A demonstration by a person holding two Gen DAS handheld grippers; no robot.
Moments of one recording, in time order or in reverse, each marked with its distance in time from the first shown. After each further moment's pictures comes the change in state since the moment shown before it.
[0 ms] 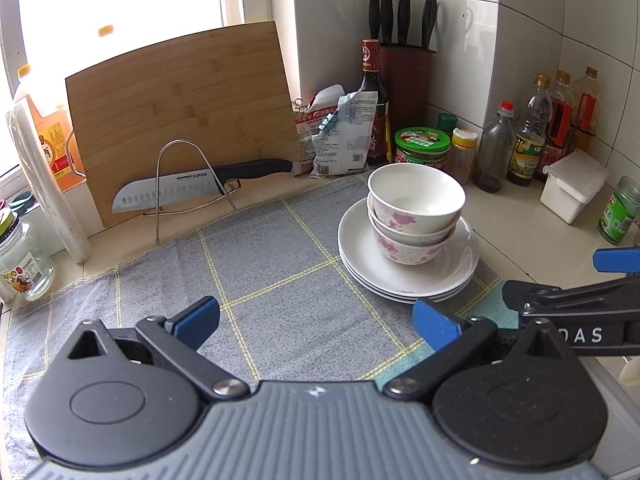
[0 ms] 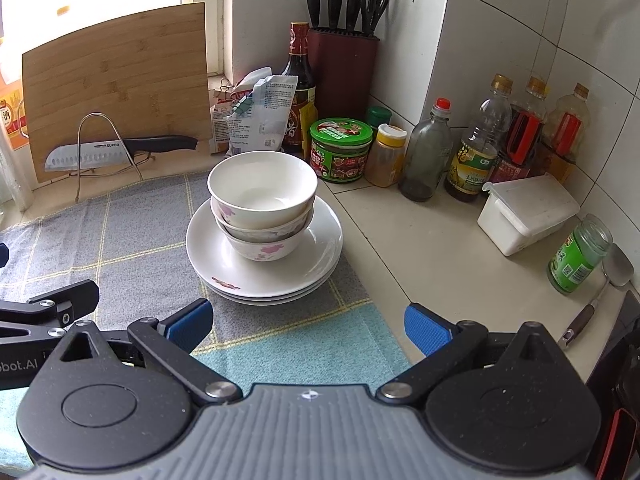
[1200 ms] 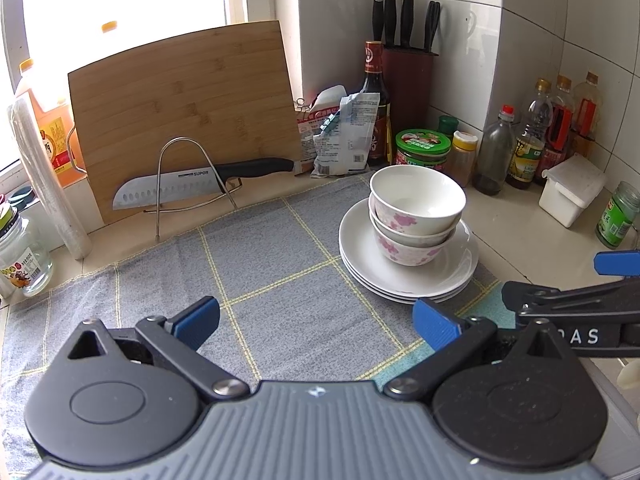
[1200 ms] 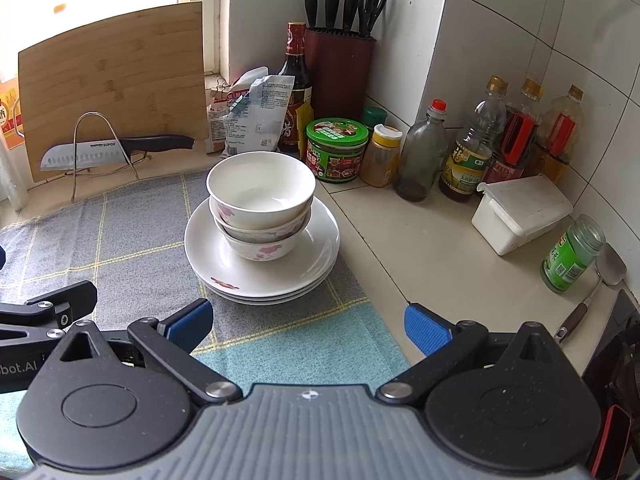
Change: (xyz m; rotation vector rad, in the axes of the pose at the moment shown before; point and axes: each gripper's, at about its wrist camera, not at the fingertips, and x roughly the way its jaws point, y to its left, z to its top) left arm -0.002 0.004 0.000 -0.017 0.001 -0.011; right arm -0.003 0.003 0.001 -0.001 0.002 -0.021
